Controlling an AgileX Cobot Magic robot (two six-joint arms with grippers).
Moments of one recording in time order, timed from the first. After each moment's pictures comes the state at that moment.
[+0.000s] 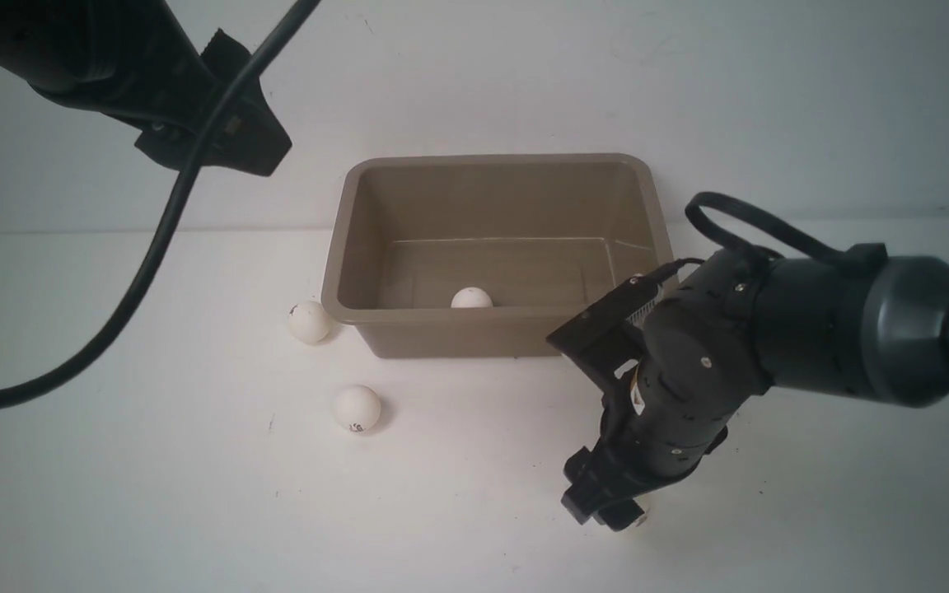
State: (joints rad) right arm 0.66 1.83 -1.16 -0.11 0.83 0.06; left arm -0.31 1.41 -1.68 -0.15 1.26 0.36
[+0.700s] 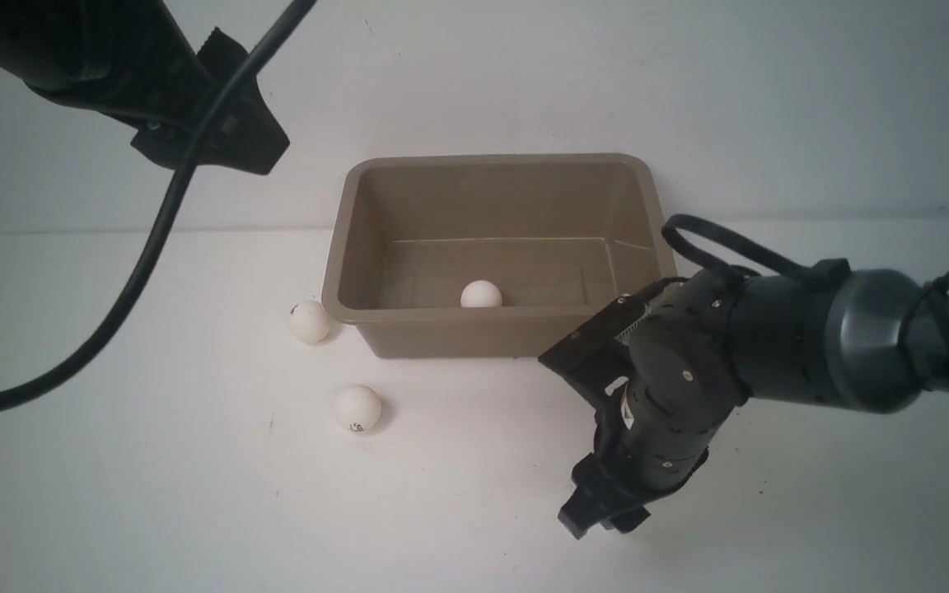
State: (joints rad) right arm 0.66 1.87 -1.16 -0.10 0.81 0.02; left arm -0.31 1.40 -1.68 -0.15 1.26 0.36
